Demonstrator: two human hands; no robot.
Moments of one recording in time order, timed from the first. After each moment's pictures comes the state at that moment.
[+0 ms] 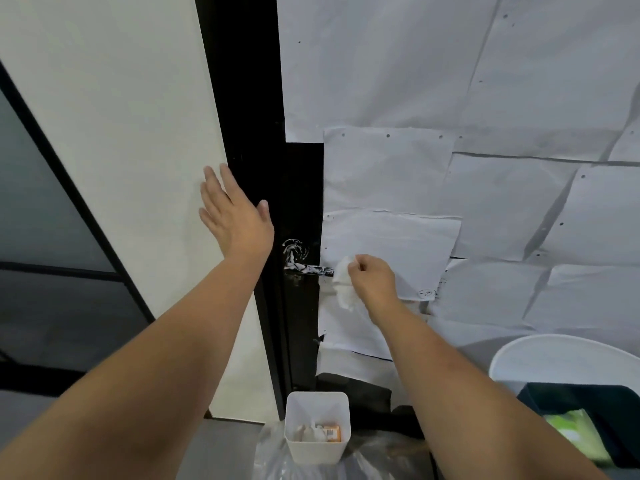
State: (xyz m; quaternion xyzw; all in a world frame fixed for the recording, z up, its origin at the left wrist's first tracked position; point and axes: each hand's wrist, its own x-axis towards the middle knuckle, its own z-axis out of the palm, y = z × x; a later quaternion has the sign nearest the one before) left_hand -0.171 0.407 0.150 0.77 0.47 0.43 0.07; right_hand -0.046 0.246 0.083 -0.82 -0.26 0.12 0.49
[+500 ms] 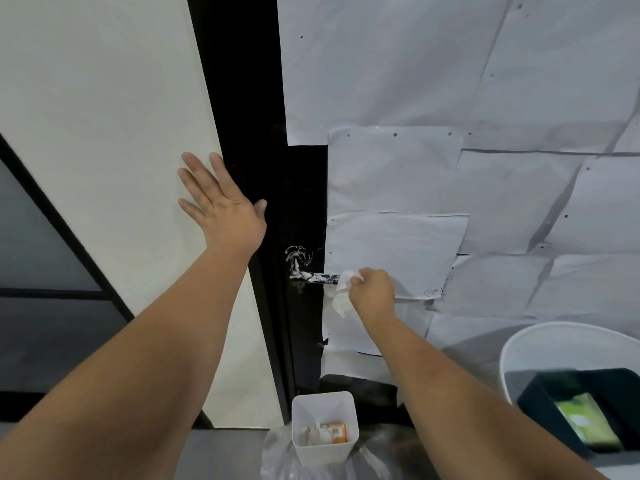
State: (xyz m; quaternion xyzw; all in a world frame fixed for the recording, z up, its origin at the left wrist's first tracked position) left_hand -0.170 0.459 0.159 0.82 0.43 0.38 0.05; right_hand -0.057 0.269 0.062 -0.87 -0.18 0.10 0.46
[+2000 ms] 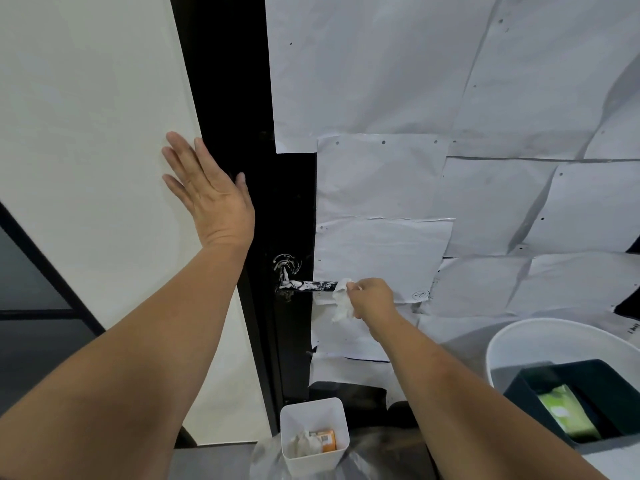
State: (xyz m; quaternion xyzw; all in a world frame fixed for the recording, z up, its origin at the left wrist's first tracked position) left_hand -0.148 0.470 0.178 0.77 0.36 0.53 0.00; right_hand -0.045 0.263 0.065 -0.87 -0.13 0.18 0.45
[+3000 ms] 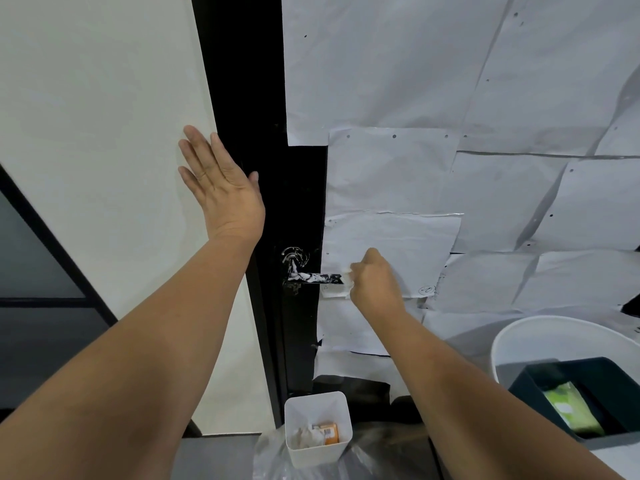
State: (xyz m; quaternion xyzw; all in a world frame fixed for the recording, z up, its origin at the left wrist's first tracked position) left_hand -0.157 0.467 0.178 0.80 0.36 0.49 -0.01; right_hand -0.056 0.264 0.077 -0.89 -0.40 -0.08 0.20
